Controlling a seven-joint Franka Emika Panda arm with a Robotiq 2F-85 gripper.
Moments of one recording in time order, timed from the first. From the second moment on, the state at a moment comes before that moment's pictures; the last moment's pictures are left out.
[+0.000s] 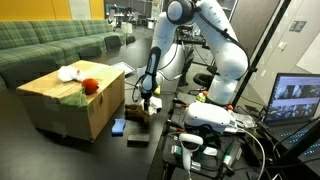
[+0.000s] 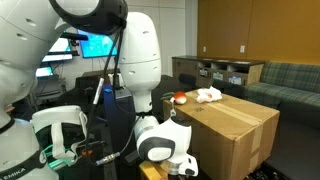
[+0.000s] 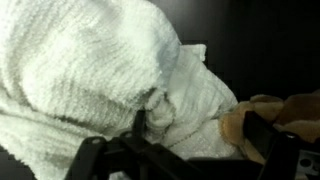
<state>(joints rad) -0.24 0.79 -0.01 -2.29 -0.14 2.88 -0.38</state>
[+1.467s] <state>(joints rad) -0.19 0.81 0.13 -2.25 -0.14 2.90 -0.38</state>
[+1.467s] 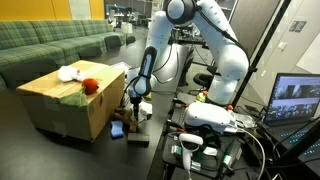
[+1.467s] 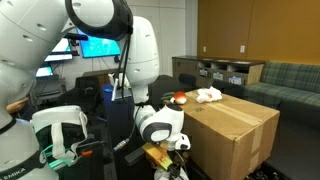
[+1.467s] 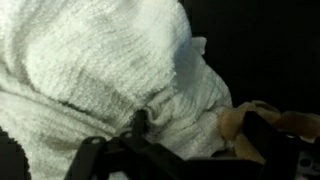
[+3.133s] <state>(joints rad) -0.18 0.76 -0.03 -2.25 -0.21 2.86 -0.37</state>
